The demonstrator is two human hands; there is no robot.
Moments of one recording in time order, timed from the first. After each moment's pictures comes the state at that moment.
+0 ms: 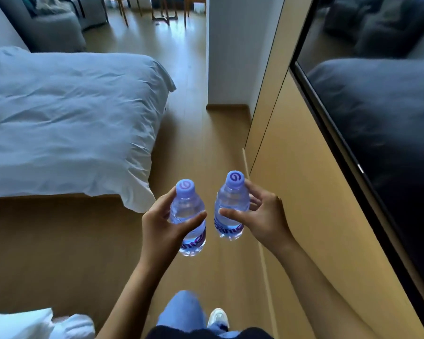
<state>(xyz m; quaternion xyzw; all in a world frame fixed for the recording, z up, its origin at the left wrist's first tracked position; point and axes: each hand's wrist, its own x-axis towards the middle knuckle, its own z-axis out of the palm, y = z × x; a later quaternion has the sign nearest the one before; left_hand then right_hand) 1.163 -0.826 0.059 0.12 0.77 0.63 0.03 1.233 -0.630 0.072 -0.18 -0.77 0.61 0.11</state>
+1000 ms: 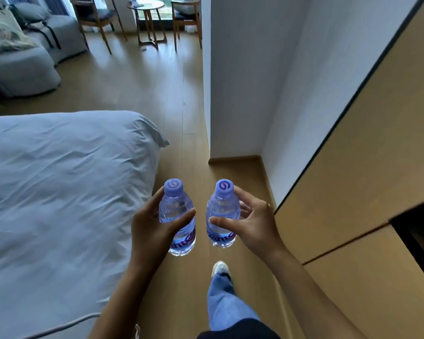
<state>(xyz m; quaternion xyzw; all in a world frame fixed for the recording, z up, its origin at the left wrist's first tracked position) 0.460 -0.557 0.063 0.15 0.78 0.61 0.01 0.547 -0.370 0.059 -0.18 -0.77 0.59 0.15</state>
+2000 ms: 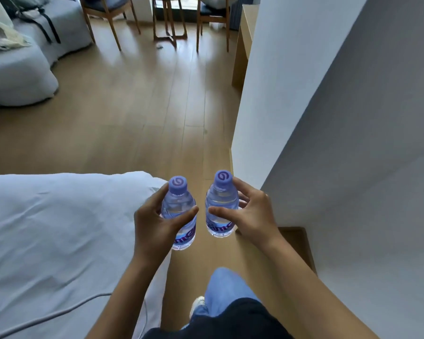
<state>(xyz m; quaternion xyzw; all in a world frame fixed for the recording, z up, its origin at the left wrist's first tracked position) -0.238 -0.384 0.066 0.15 0.80 0.58 0.00 -0.179 -0.189 0.063 -0.15 -0.80 0.58 0.11</state>
